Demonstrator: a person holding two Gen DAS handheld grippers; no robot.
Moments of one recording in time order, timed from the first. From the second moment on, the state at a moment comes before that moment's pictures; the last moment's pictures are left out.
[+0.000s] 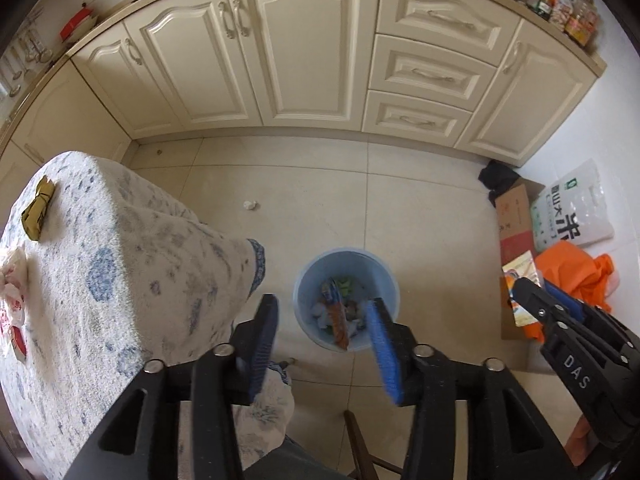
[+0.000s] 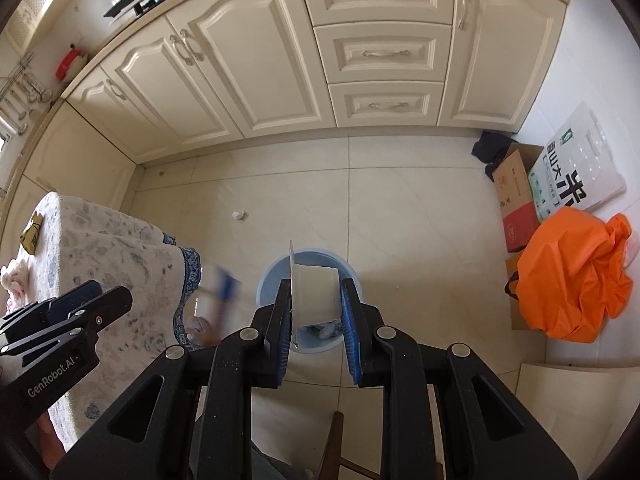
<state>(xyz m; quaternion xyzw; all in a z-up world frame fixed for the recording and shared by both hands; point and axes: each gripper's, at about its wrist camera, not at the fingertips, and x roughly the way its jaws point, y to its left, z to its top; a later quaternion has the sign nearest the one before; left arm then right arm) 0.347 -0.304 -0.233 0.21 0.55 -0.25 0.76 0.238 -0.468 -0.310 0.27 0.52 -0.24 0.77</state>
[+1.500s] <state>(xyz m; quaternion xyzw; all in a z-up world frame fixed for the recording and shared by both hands) 0.308 -0.165 -0.162 0.13 0.52 -0.18 0.82 0.266 -0.371 -0.243 0.22 0.49 -0.16 0.83</state>
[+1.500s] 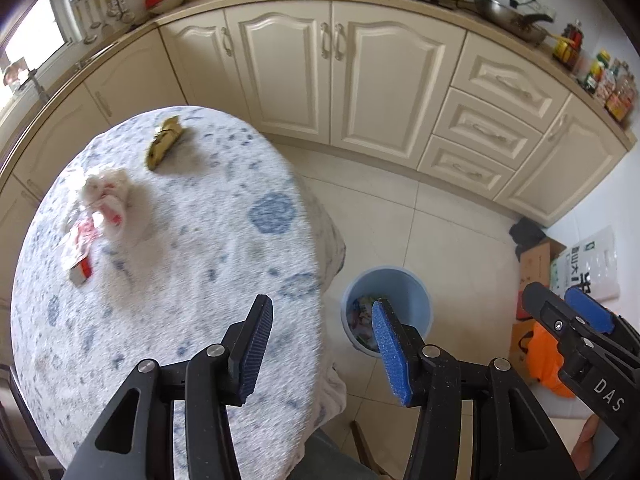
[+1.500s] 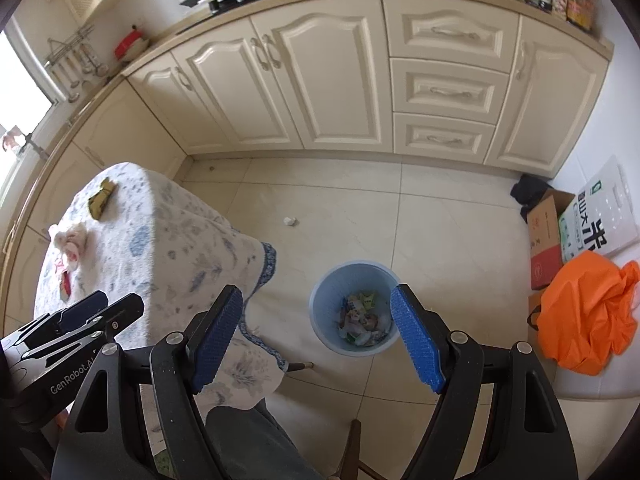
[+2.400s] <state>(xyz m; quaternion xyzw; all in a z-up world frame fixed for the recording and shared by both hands) 0.272 0.080 -0.109 0.00 0.49 -0.04 0.87 0.320 -0.184 -0.214 0.14 0.50 -0.04 0.86</state>
